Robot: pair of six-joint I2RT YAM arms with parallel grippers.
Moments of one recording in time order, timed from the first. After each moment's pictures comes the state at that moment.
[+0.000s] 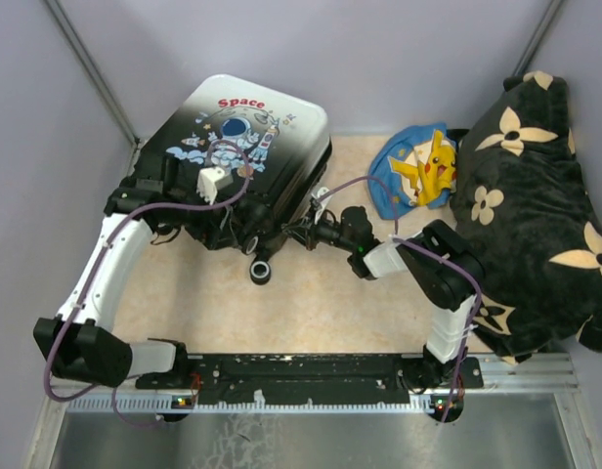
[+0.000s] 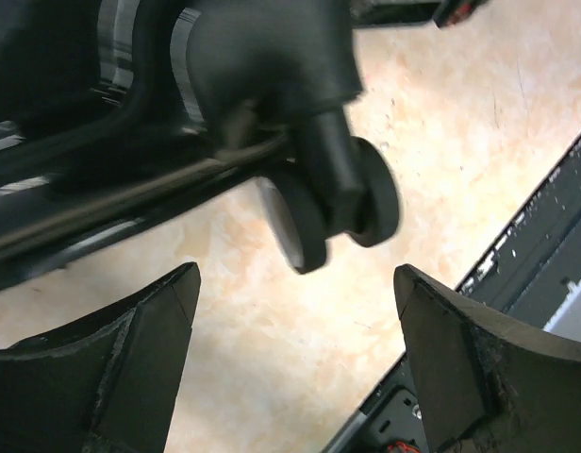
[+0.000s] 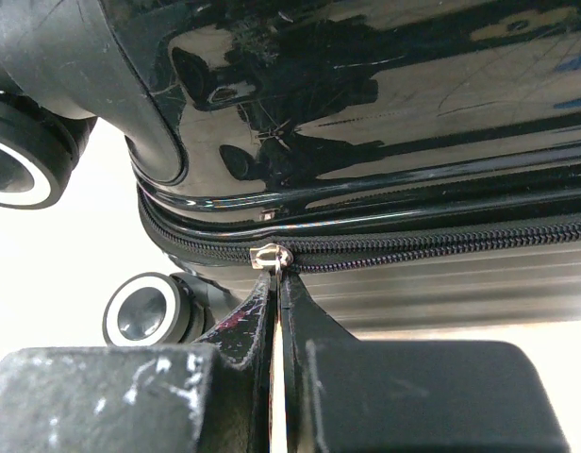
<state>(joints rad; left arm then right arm) -0.14 1.31 1.33 -0.98 0.59 0.44 0.63 1.84 0.74 1.06 -0.51 0.19</state>
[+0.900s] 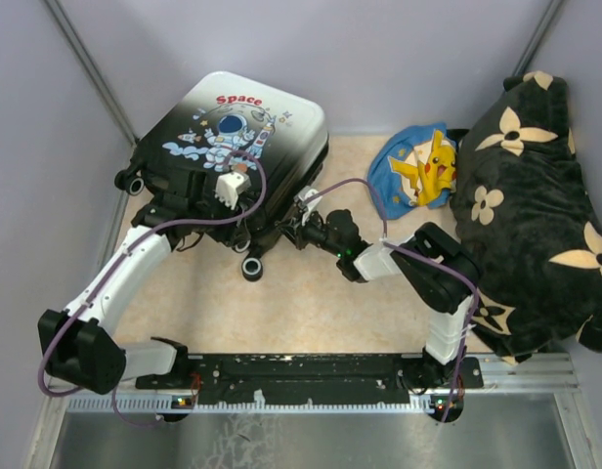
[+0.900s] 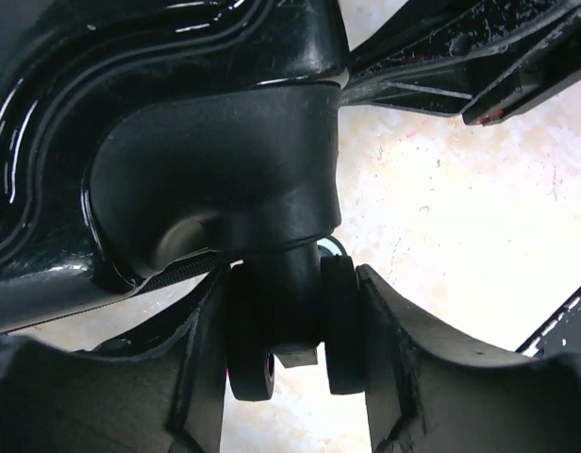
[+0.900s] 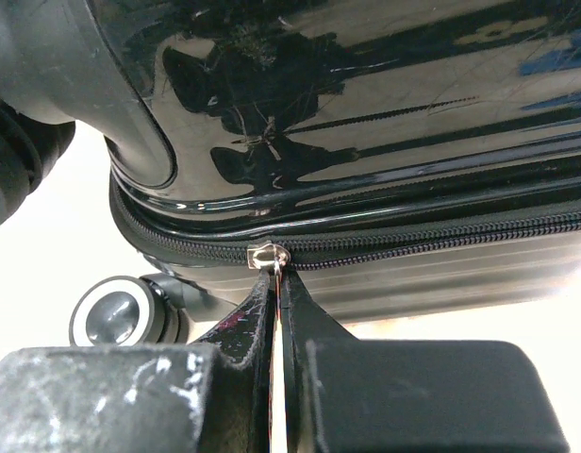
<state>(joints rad) -0.33 1.28 1.10 -0.64 0.38 0.23 0.72 1.86 0.80 0.99 -0.28 0.12</state>
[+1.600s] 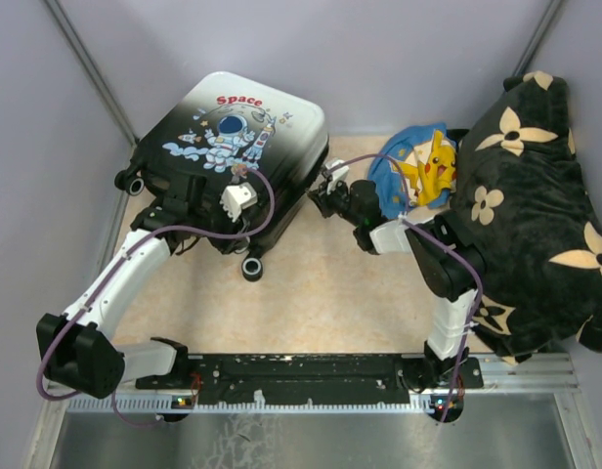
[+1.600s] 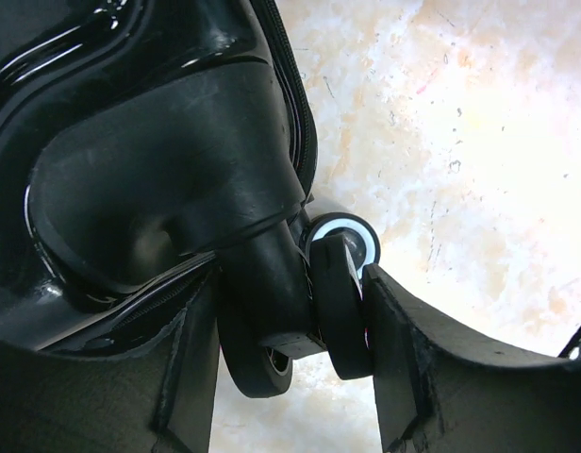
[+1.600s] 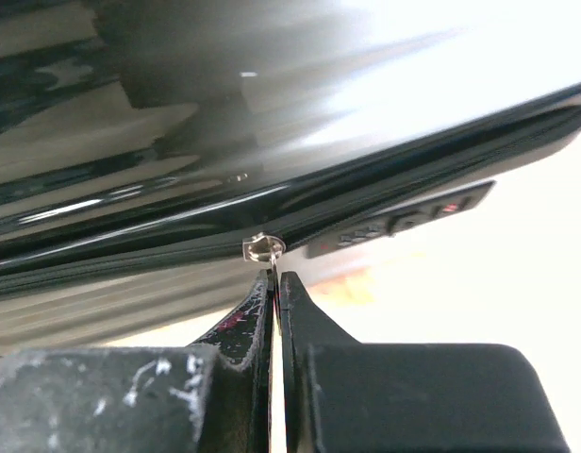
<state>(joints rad) -0.33 1.25 1.07 -0.68 0.42 0.50 0.51 1.89 0.92 0.84 -0.27 -0.01</state>
